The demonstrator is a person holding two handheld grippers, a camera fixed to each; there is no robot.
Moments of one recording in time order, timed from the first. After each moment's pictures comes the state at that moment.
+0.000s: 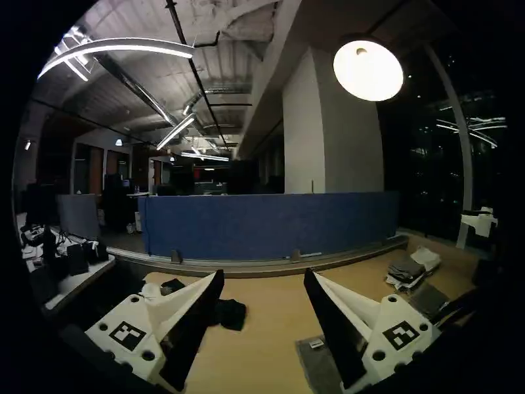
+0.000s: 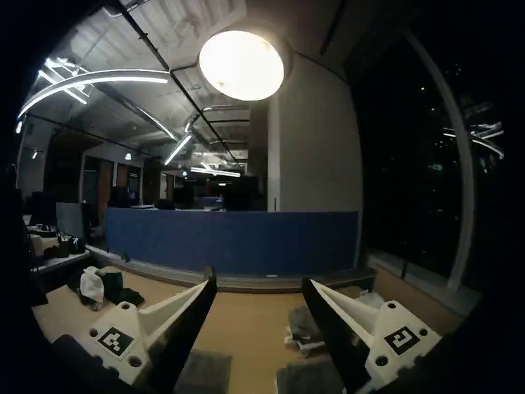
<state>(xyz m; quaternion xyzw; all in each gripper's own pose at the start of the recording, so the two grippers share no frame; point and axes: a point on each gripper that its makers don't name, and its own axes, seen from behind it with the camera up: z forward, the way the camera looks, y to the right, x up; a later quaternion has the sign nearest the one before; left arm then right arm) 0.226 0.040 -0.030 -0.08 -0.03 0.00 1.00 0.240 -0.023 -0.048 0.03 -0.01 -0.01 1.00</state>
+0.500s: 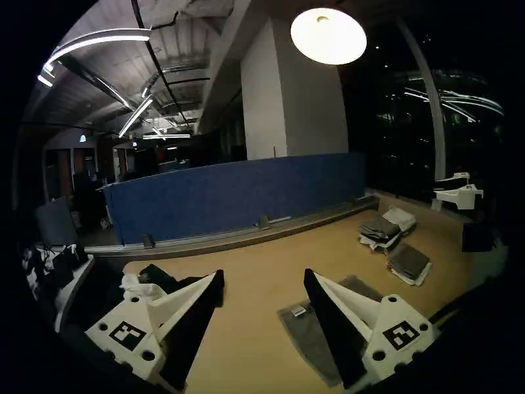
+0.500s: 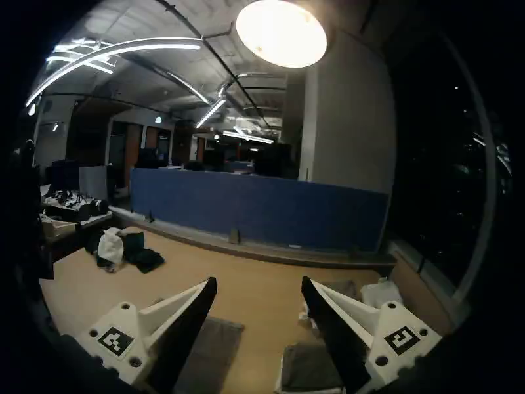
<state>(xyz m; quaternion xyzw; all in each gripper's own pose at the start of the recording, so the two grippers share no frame) 0.184 0.071 -0.050 -0.18 -0.11 0.06 0.98 0.204 -0.057 -0.062 0.11 -0.10 -0.06 0.99</state>
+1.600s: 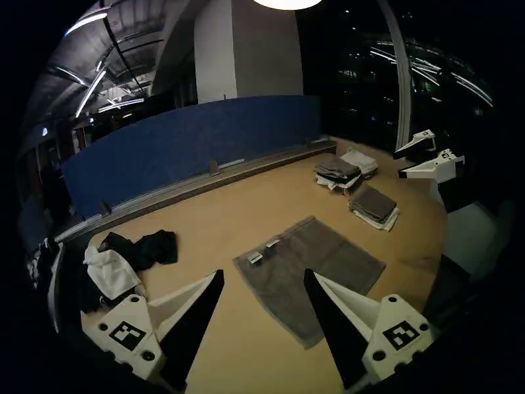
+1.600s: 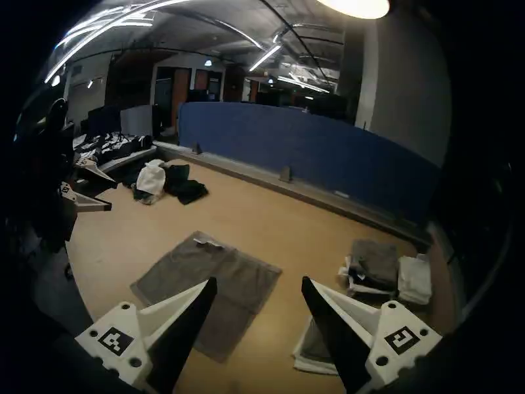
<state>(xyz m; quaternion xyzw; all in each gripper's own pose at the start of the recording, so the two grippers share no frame) 0.092 0.117 -0.093 -0.28 -0.23 0.11 0.92 0.120 -0.093 -0.096 0.23 -0.25 -0.12 0.93</state>
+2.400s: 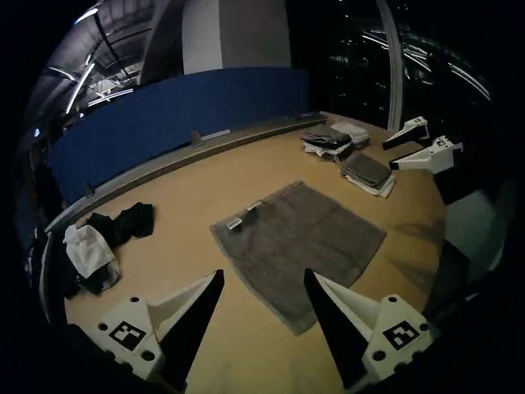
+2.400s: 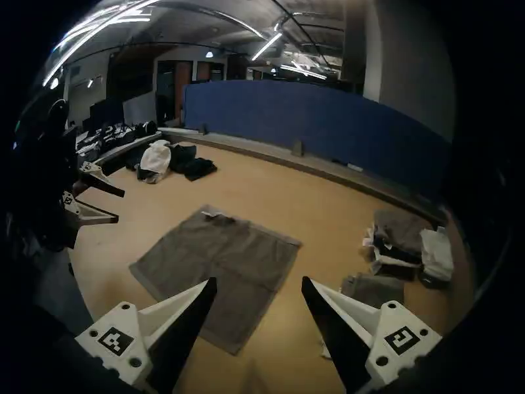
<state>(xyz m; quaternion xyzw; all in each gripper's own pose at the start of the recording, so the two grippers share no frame) -0.001 0.135 -0.117 -0.31 -0.27 0.13 0.90 0.034 -0.109 -0.112 0.24 -0.28 -0.11 0.92</state>
